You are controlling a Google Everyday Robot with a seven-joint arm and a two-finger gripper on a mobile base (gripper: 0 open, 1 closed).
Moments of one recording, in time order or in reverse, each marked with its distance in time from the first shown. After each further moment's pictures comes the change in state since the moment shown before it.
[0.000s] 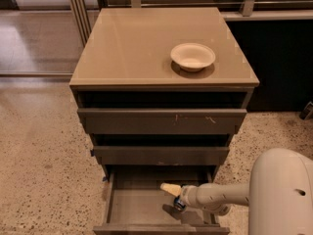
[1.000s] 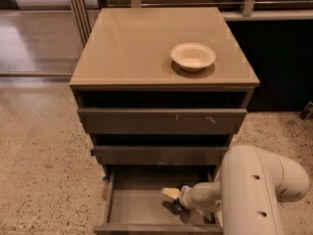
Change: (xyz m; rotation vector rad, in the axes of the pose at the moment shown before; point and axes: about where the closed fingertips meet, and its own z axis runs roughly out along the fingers) arm 0.006 -0.043 0.054 0.097 0.064 0.014
